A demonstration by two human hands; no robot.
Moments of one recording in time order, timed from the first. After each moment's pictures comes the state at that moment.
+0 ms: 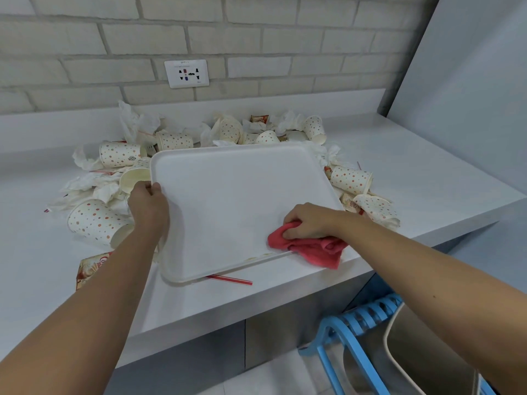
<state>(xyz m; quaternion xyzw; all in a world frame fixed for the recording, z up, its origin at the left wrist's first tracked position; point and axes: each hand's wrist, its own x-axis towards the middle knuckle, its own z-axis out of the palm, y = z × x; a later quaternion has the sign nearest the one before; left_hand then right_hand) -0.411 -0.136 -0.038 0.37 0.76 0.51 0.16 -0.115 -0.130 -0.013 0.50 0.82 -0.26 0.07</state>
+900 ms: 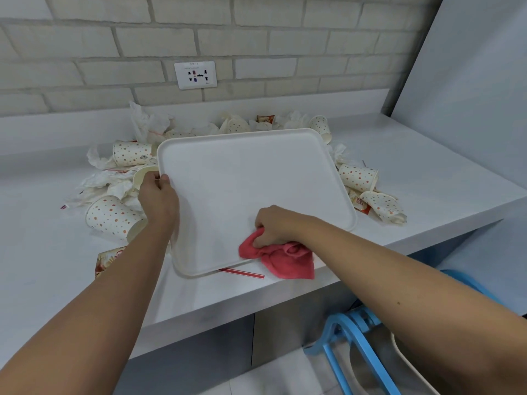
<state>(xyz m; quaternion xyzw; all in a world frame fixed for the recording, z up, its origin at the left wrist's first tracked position) -0.405 -0.150 -0.023 0.36 0.72 0.57 0.16 -0.197 -0.154 -0.017 0.49 0.84 -0.19 0.09</state>
